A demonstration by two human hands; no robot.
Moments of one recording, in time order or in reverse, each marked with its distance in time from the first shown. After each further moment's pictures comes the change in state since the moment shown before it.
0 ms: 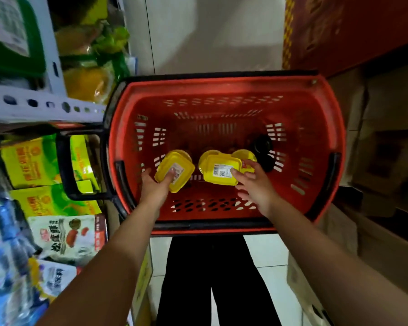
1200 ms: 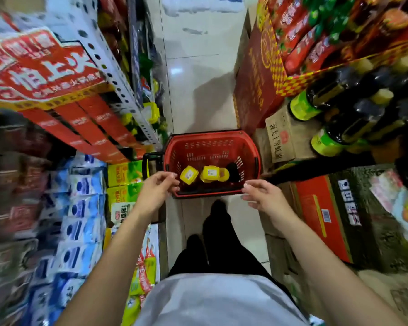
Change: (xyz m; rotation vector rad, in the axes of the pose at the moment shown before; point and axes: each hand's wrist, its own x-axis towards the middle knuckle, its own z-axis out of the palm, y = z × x) left_hand -0.462 0.021 -0.223 -0.125 -0.256 0.623; right_hand -0.485 0.043 -0.030 0.086 0.058 -0.523
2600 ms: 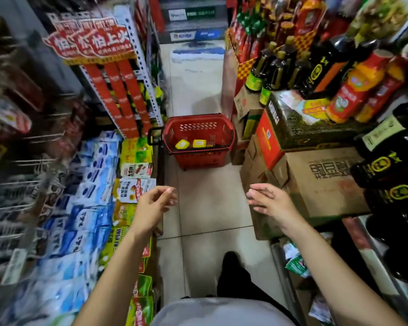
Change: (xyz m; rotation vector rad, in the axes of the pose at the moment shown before) left_hand -0.465 -0.240 0.036 0.025 0.053 0.314; right_hand -0.407 0.266 -0.133 -0.024 0.011 -0.257
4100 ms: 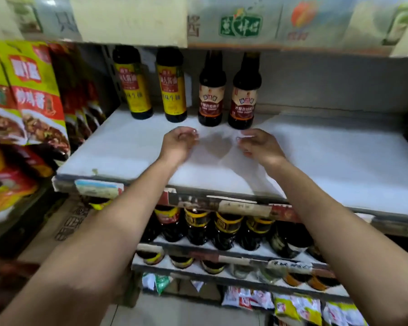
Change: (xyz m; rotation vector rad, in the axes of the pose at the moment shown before) left_hand -0.305 0.170 0.561 -0.051 -1.289 0.354; right_hand -0.354 0.067 -0.435 0.235 1.315 -0.209
